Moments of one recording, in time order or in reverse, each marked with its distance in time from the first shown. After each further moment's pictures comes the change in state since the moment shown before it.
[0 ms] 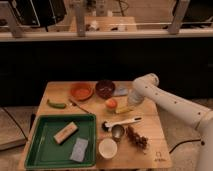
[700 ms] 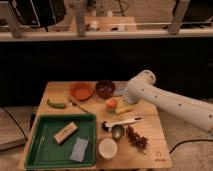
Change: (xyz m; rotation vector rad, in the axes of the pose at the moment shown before) arm -0.032 0.004 -0.054 0.066 0.062 0.039
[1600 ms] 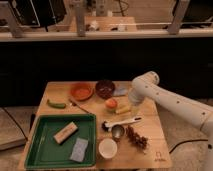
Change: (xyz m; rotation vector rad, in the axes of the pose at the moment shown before) arm 0.036 -0.002 0.046 -0.089 -0.043 0.041
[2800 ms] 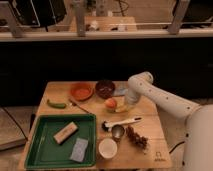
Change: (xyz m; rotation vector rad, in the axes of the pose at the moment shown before) arm -0.002 -0.004 0.043 -0.089 -0.027 -0.017
